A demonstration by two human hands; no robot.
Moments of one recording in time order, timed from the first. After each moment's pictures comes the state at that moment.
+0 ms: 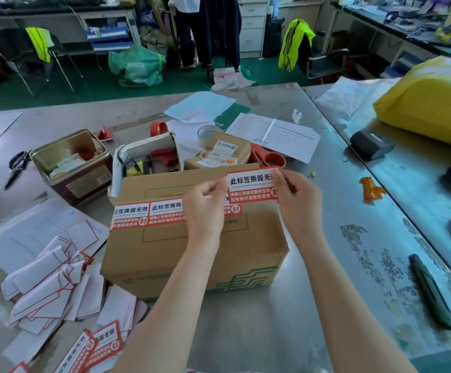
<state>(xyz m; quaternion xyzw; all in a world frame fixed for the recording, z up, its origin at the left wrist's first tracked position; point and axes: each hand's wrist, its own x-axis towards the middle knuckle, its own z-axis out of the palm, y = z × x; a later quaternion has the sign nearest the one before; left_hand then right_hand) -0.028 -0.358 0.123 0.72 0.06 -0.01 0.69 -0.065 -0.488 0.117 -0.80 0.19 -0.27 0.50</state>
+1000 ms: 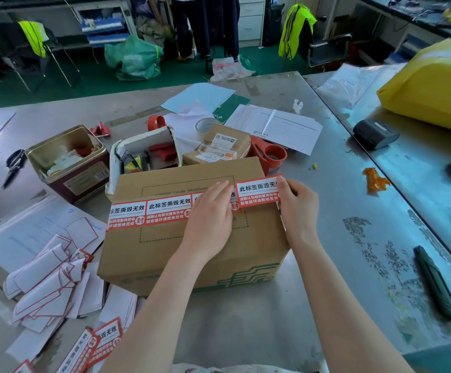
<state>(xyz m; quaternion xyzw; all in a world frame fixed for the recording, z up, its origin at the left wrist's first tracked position) -0.023 -0.340 0.091 0.93 -0.27 -0.02 0.26 -0.054 -0.493 0.080 -0.73 0.31 -0.23 0.56</state>
